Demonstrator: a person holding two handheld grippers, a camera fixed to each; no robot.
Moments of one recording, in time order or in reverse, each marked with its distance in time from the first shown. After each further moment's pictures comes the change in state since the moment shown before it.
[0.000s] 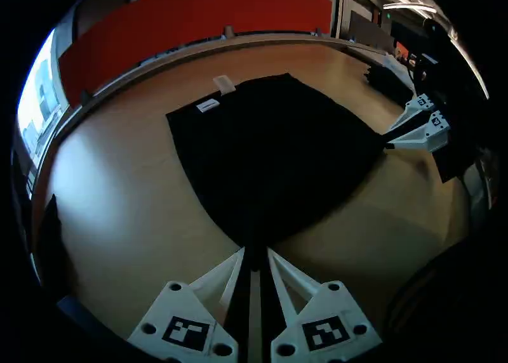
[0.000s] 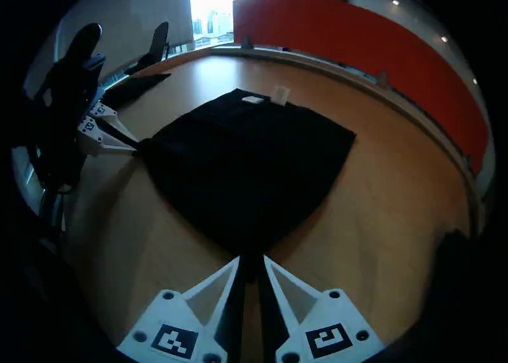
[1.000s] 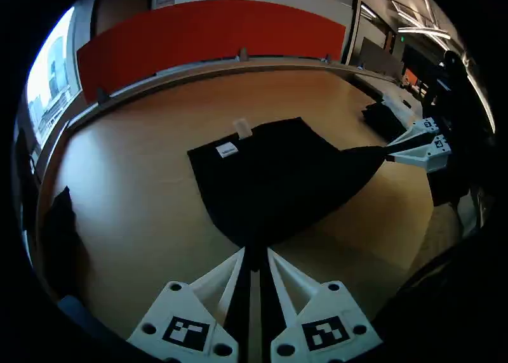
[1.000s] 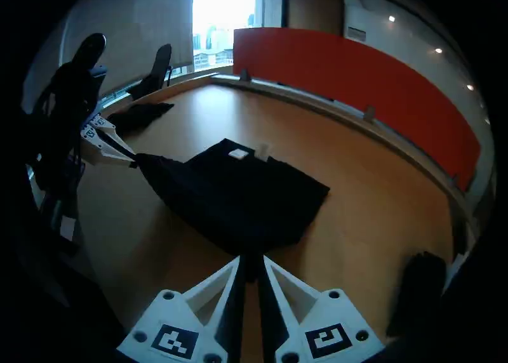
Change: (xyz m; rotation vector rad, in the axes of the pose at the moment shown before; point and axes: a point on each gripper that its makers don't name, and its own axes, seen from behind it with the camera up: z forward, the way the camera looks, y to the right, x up) left arm 0.047 0.007 -0.078 -0.007 0.056 -0.117; right arm 0.058 -0.004 -0.073 -0.042 0.113 -0.023
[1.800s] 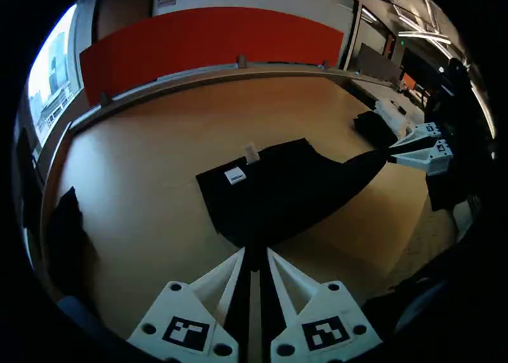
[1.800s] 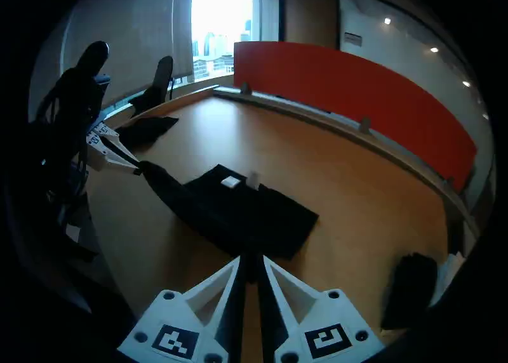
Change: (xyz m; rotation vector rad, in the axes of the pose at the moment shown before) left arm 0.014 0.011 -0.043 -0.019 -0.005 -0.015; right arm 0.026 -0.014 -0.045 0.004 0.033 0.027
